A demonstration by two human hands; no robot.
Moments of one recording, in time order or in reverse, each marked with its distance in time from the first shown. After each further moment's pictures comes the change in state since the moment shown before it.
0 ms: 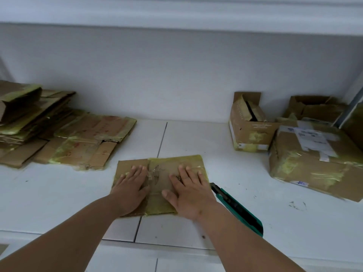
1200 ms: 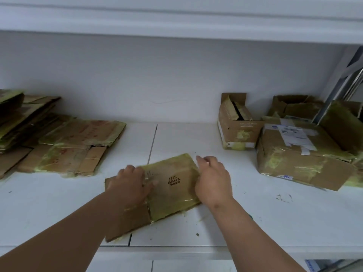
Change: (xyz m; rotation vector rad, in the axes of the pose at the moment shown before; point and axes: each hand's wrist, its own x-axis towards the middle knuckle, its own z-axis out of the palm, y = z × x) left_hand -0.001 0.031 -0.023 -0.002 0.151 -0.081; right_hand -0.039 0.033 -0.040 0.232 0.441 0.291
